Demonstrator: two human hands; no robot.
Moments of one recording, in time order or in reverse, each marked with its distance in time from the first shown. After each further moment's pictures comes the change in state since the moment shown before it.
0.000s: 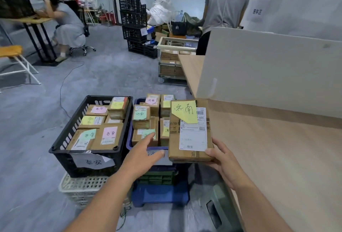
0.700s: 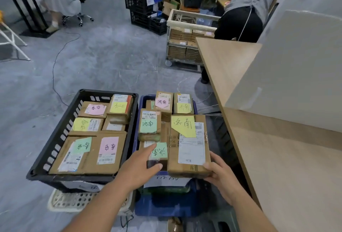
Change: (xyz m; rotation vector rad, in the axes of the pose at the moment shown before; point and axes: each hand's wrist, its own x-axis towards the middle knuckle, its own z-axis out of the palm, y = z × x) left_hand 0.194 -0.092 -0.051 0.199 -0.173 -0.054; right_hand 0.211 0.050 0.055 -0.019 -0.009 0.303
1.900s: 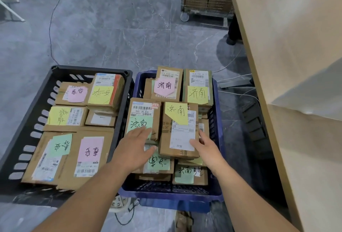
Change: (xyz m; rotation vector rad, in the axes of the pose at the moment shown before) left_hand 0.201 -0.058 0.030 0.324 -0.077 -0.201; right_hand 0.246 0.018 0.010 -0.324 -0.059 0.194
